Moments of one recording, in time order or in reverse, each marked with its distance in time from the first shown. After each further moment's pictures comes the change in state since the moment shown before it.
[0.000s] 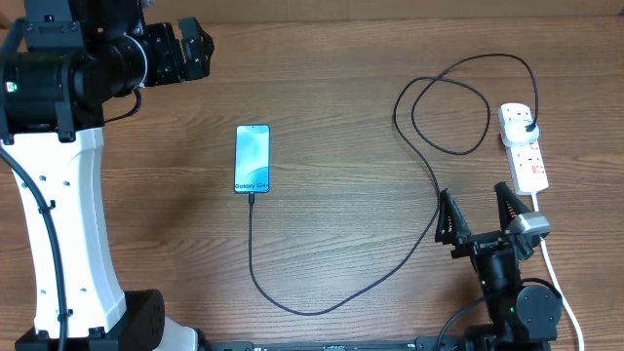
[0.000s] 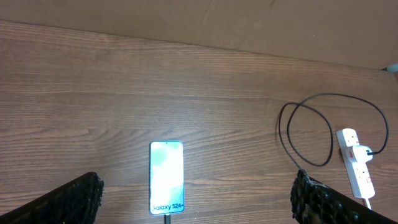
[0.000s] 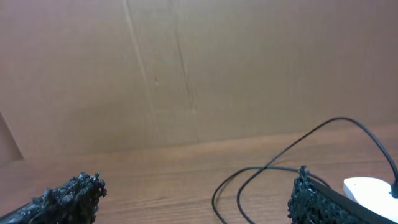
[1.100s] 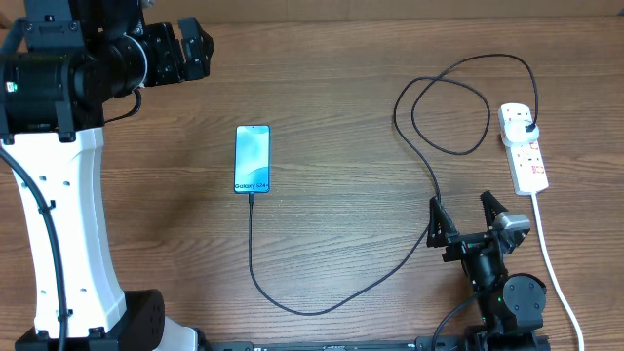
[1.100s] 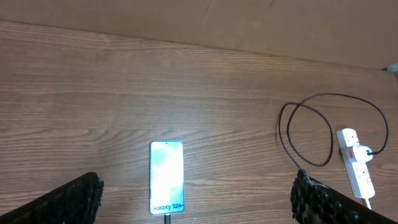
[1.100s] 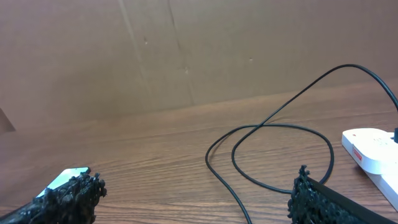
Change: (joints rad) left arm 0.000 0.000 0.000 0.000 0.000 0.000; right arm 0.000 -0.021 -0.084 -0.070 -0.008 0.000
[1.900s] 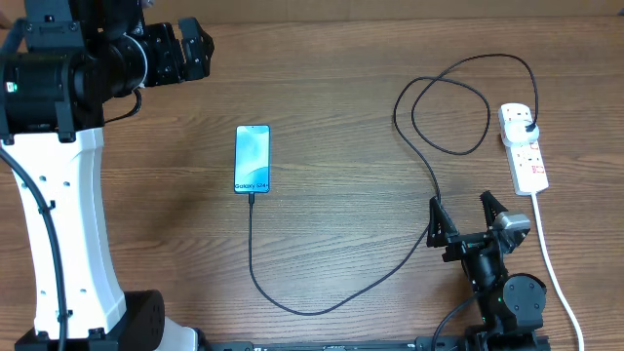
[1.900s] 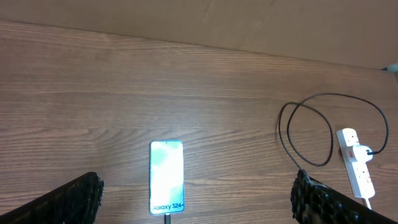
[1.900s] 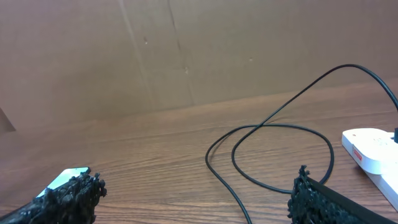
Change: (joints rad) left arm 0.000 -0.006 -0.011 0.001 0.000 0.000; right arm 0.000 0.000 0.000 0.000 0.000 0.000
